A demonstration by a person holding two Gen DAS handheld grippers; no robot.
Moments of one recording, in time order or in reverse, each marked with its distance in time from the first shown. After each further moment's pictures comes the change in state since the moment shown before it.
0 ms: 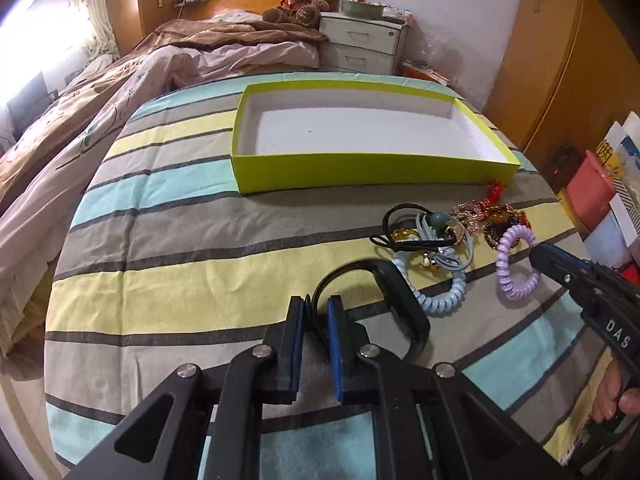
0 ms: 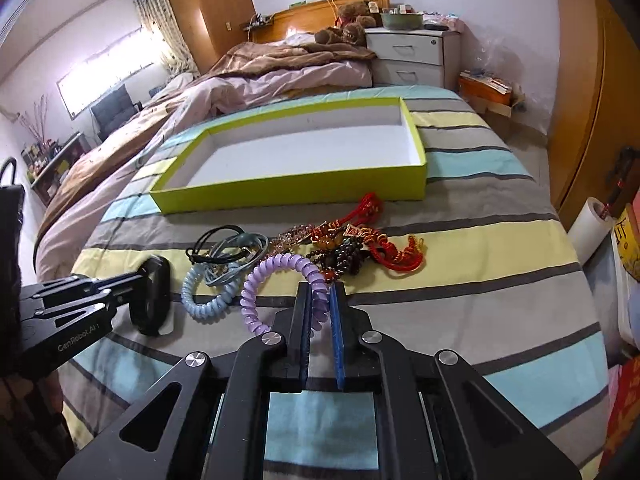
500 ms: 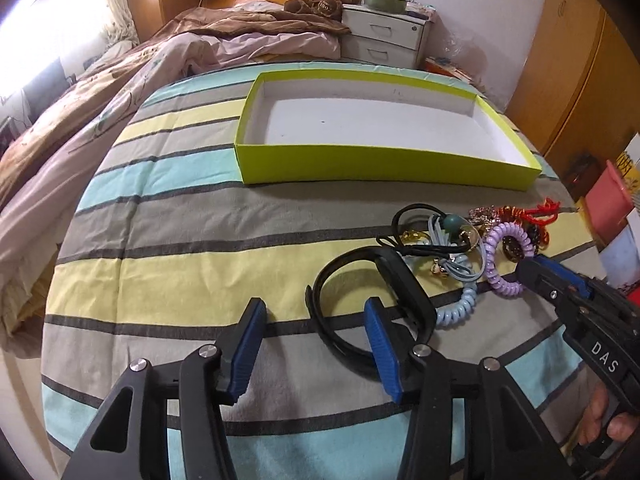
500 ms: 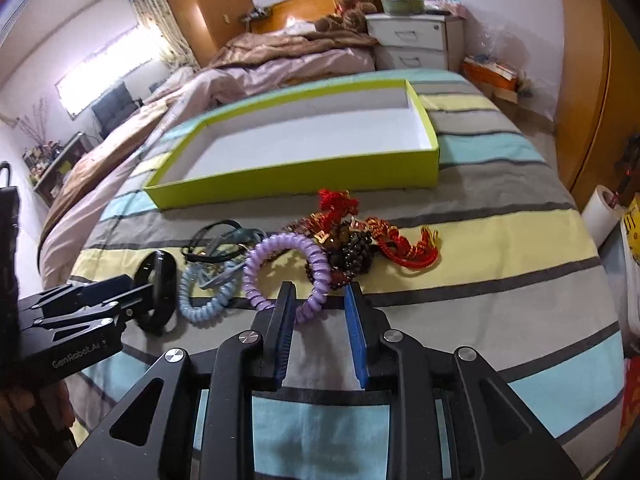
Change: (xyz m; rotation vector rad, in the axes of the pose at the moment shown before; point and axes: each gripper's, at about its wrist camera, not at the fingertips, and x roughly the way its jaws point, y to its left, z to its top) left arm 0.017 -0.011 0.008 -0.048 0.037 0.082; right arm 0.028 0.002 0.005 0.020 0.059 0.001
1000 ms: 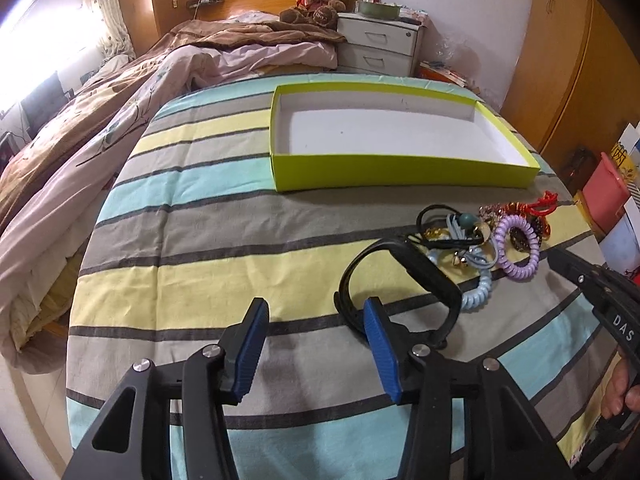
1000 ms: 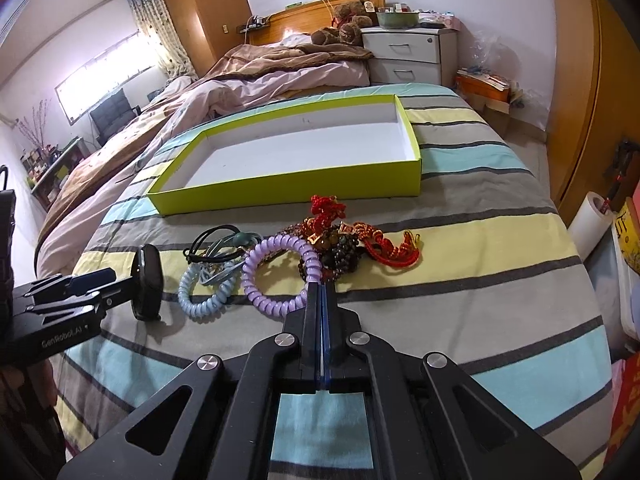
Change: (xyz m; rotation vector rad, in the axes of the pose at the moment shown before) left arm -0.017 0.026 -0.007 0.016 -0.023 -0.010; right arm -0.022 -0.004 -0.010 -0.012 -0.054 -0.006
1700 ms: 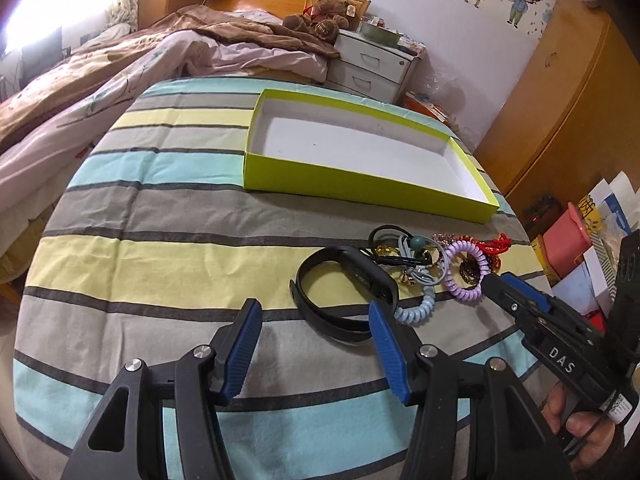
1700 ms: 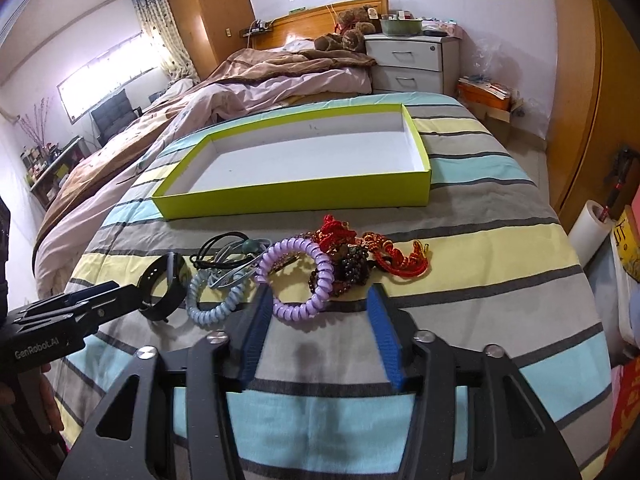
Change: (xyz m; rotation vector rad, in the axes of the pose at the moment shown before) left arm -0.009 0.004 -0.006 -0.153 -0.051 -0.186; right arm 0.005 0.011 0.005 -0.011 -0.016 -0.022
